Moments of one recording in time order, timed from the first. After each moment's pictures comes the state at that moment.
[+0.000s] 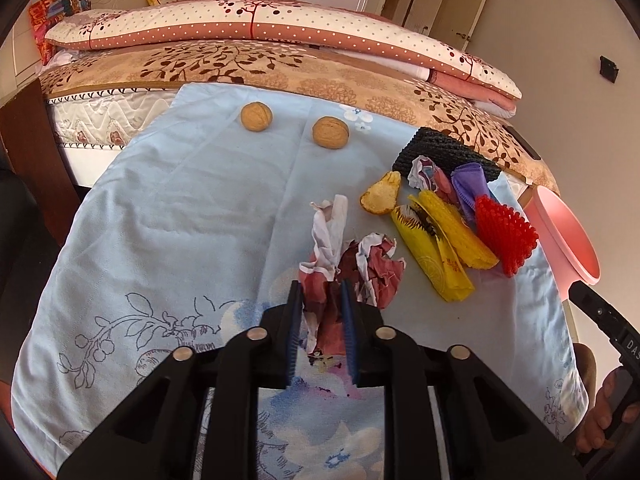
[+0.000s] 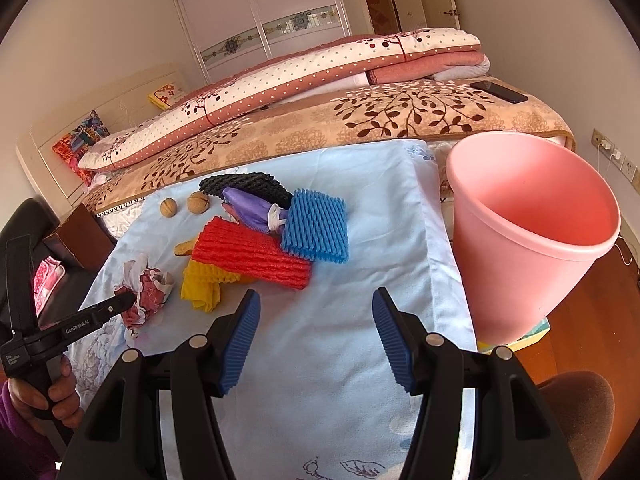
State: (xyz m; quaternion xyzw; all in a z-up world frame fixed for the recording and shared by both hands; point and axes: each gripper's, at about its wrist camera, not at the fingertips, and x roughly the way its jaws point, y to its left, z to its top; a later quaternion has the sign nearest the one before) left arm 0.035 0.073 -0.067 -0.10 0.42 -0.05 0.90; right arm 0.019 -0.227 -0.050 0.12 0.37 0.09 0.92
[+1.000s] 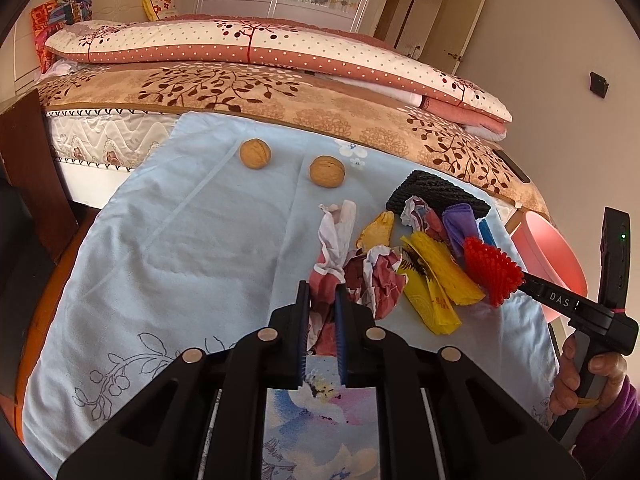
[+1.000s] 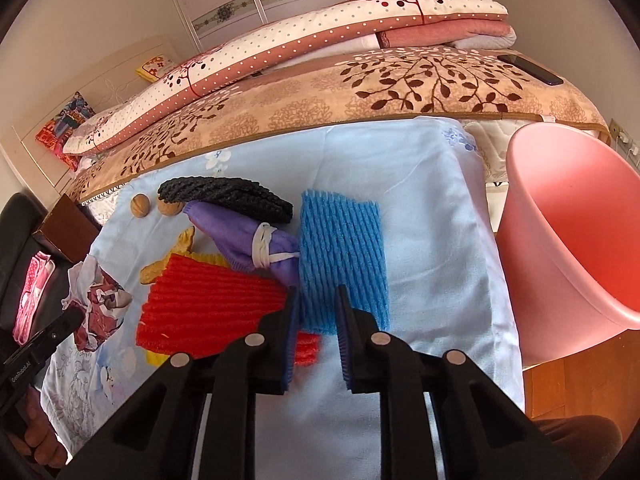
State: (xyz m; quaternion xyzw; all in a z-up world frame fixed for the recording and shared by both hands) left arm 0.042 0.084 -0.048 -0.11 0.38 -0.06 0.92; right arm 0.110 -0.201 -0.075 0.11 0.43 0.10 0.89
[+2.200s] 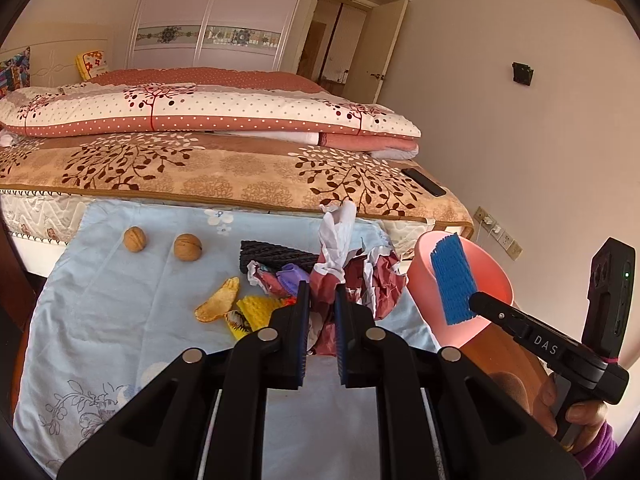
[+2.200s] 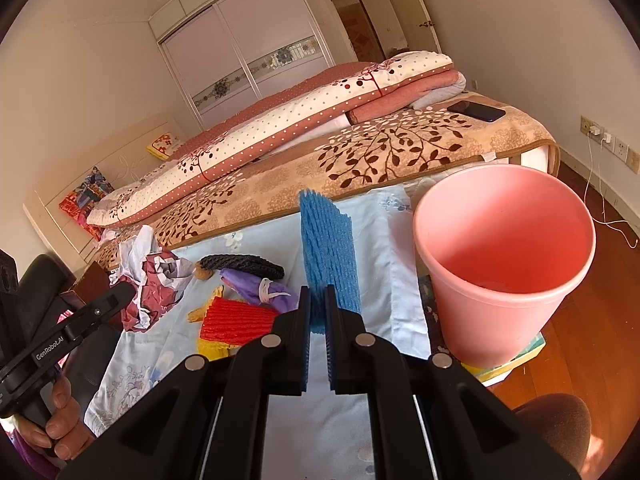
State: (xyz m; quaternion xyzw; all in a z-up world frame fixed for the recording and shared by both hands) left arm 0.028 -0.029 0.030 -0.07 0.30 -0.17 0.93; right arm 0.018 -0.283 -0.004 0.18 0.31 0.08 0.93
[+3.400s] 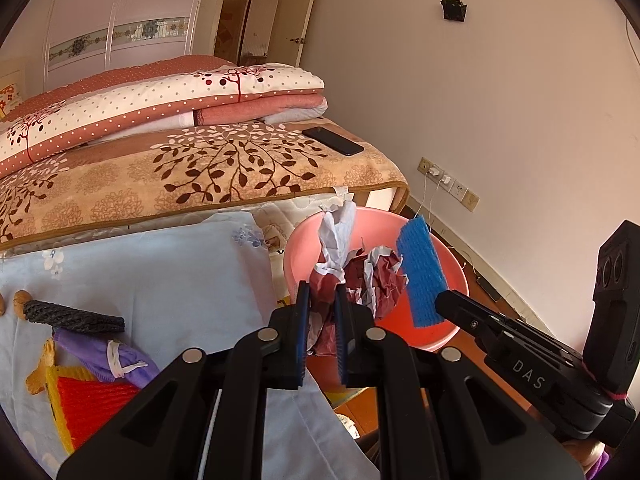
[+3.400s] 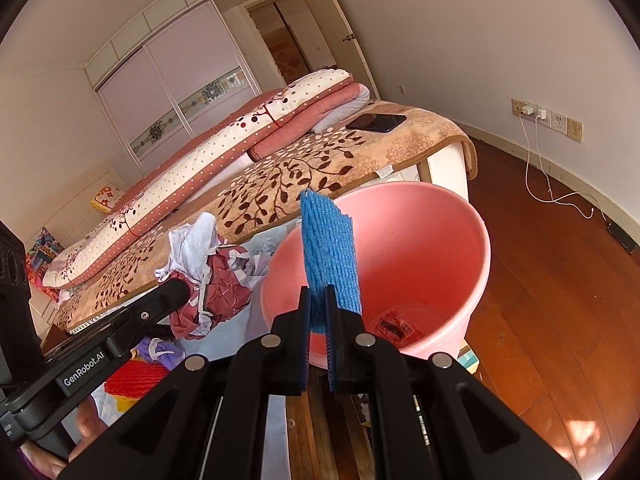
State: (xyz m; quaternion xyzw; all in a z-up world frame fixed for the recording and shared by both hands) left arm 0.101 -0.228 -0.001 0.00 0.33 -0.28 0.90; right arm 0.040 -0.408 -0.033 0.24 0.29 -0.03 0.93
